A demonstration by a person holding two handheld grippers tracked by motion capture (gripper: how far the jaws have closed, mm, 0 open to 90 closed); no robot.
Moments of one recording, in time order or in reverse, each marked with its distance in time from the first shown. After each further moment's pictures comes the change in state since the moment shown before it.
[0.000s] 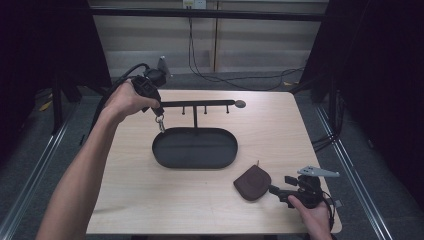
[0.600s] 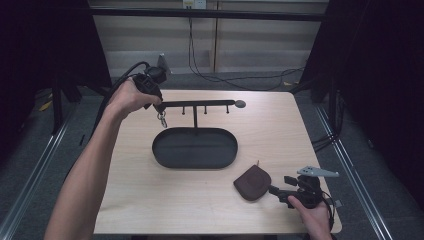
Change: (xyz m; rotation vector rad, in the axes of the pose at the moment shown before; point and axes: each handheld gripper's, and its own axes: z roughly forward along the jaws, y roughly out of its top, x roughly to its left) left arm 0.011 0.009 0.007 -0.025 -0.006 -0.037; right arm 0.001 0.000 0.000 0.006 0.002 0.001
